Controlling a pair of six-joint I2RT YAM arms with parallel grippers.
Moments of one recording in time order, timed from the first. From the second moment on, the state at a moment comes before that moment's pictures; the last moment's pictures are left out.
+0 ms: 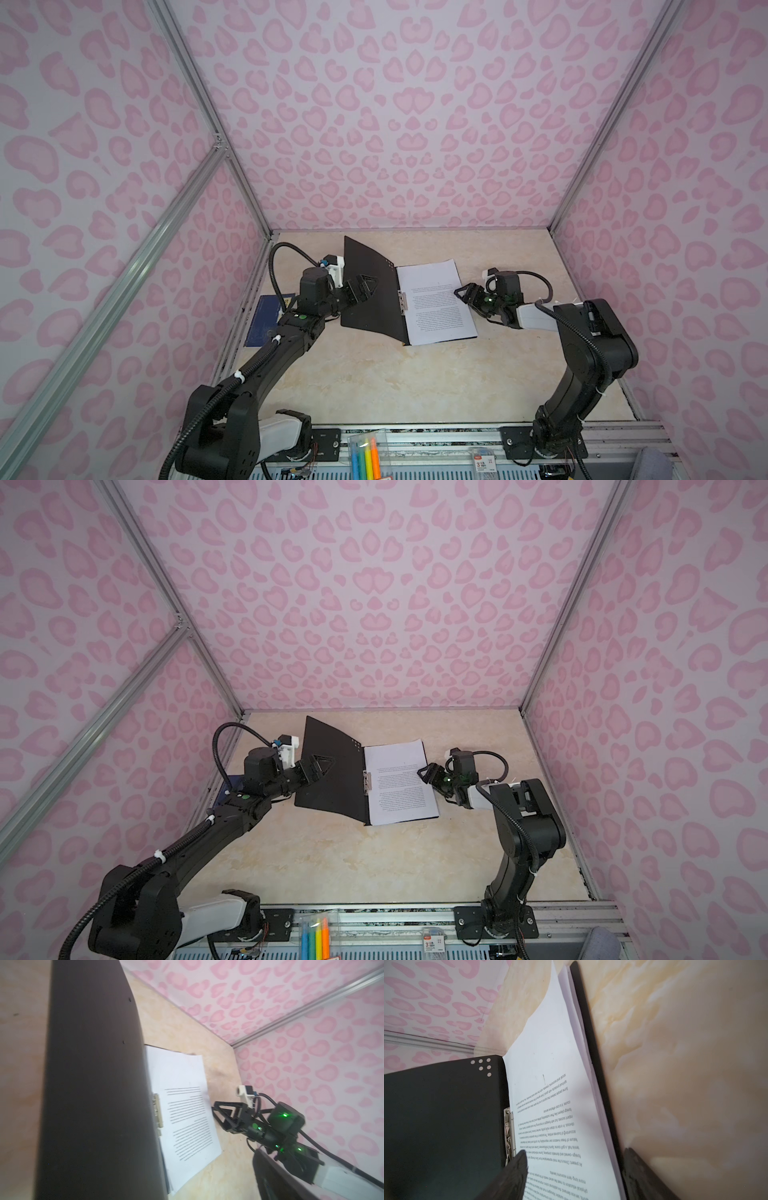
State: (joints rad) left arm -0.32 1.25 0.78 0.05 0.47 -0.73; right arm 0.18 1.80 0.77 0.29 -0.45 0.78
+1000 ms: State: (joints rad) left arm -0.48 1.45 0.98 -0.16 0.28 -0.69; right arm 0.24 1.70 0.96 -0.03 -0.40 0.72
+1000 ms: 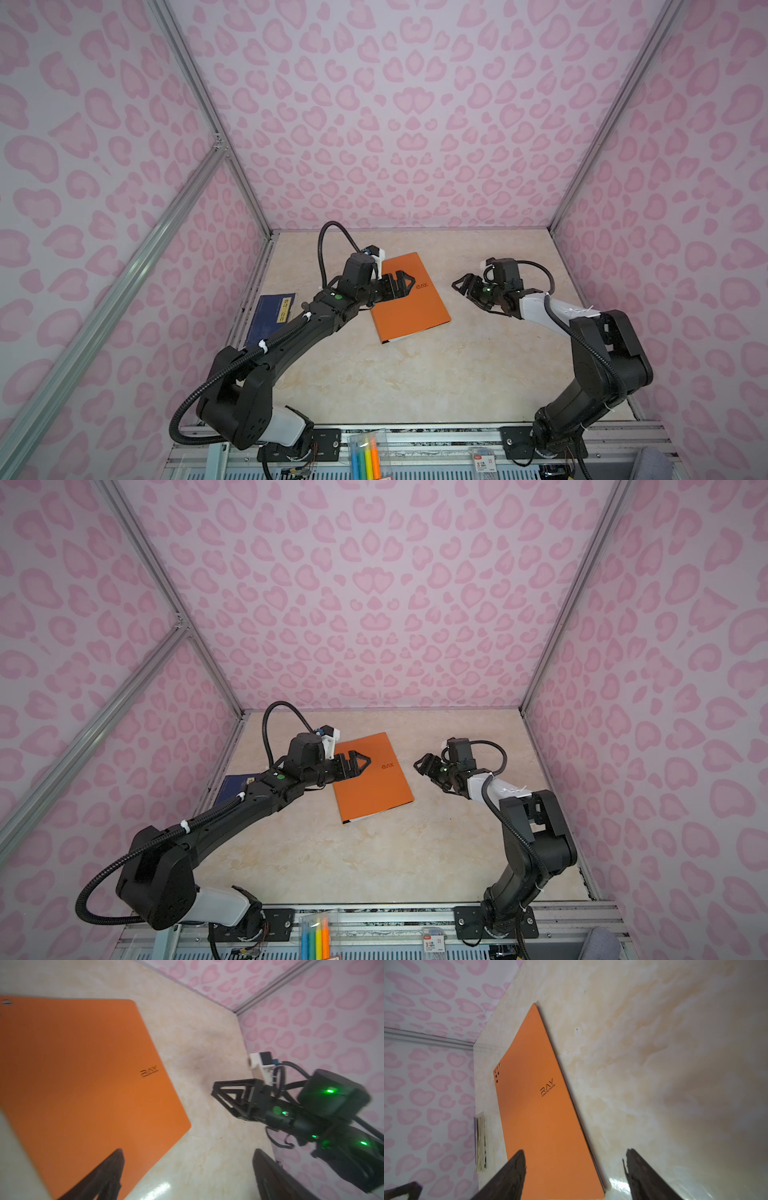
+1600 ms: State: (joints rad) left arm -0.35 1.89 1.07 -0.08 0.32 -0.56; right arm 0.41 1.93 1.12 -0.13 -0.34 0.54
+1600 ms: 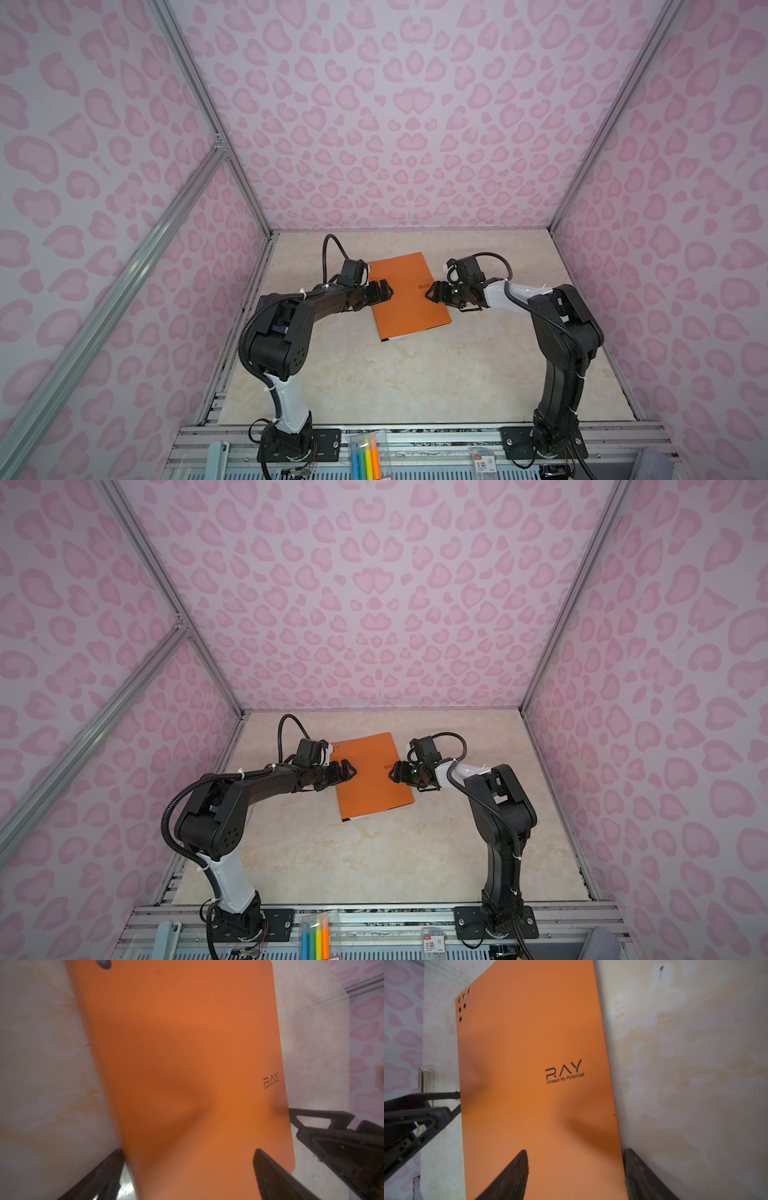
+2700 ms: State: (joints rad) left arm -0.51 1.57 0.75 -0.07 0.23 -0.66; right arm 0.47 1.42 0.56 -0.01 -0.21 0.83
